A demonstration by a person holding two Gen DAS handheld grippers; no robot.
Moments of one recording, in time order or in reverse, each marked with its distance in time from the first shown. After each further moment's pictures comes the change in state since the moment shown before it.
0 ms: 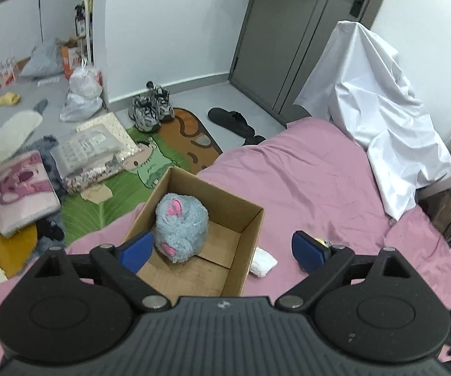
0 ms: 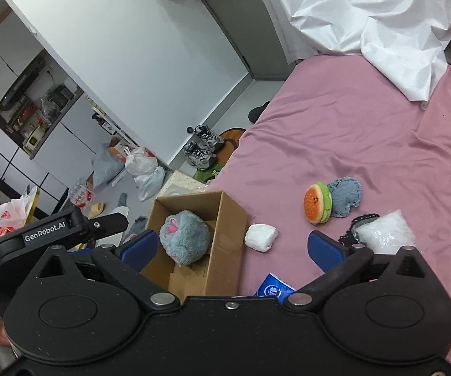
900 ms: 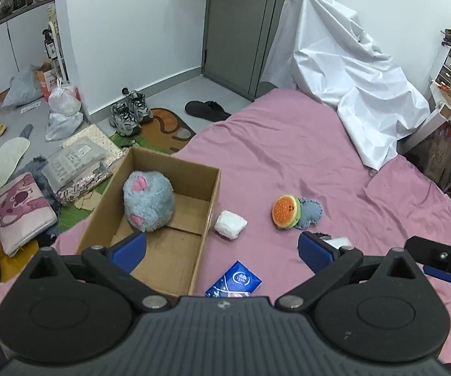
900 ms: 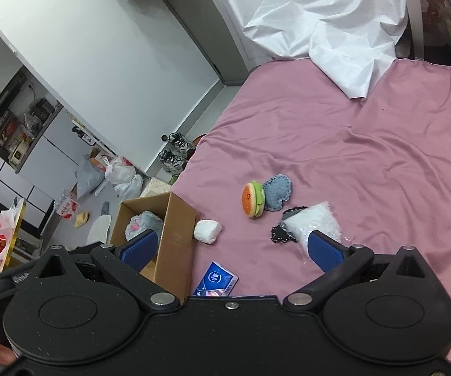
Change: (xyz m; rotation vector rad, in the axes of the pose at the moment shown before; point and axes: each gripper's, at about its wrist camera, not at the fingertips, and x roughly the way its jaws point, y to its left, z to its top) left arm -0.018 -0.057 -0.052 0.153 0.024 -0.010; right arm -0.047 -0.071 -0.011 0.052 -0.020 -0.059
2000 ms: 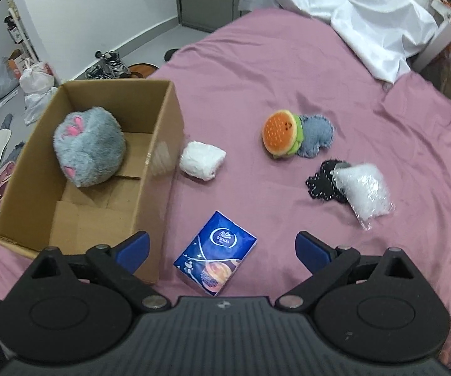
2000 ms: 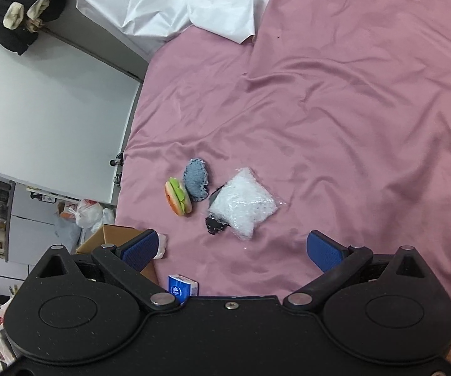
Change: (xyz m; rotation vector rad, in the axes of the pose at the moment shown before) left arm 0.116 -0.046 -0.050 0.159 0.185 0.030; right arm 0.043 -0.093 -0.011 0.433 0.070 -0.087
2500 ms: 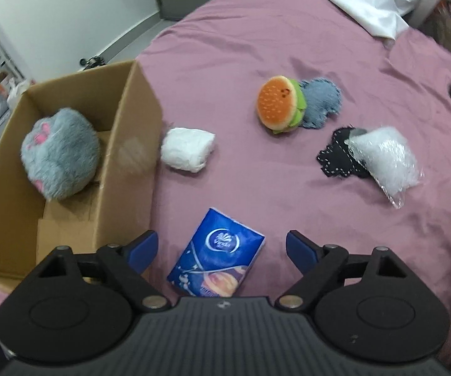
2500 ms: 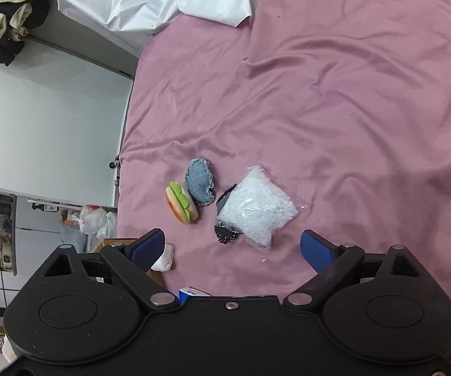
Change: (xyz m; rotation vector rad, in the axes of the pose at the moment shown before) left arm 0.047 -0.015 -0.004 0.140 0.038 0.042; right arm 0.043 0.009 0.007 0.069 0.054 0.008
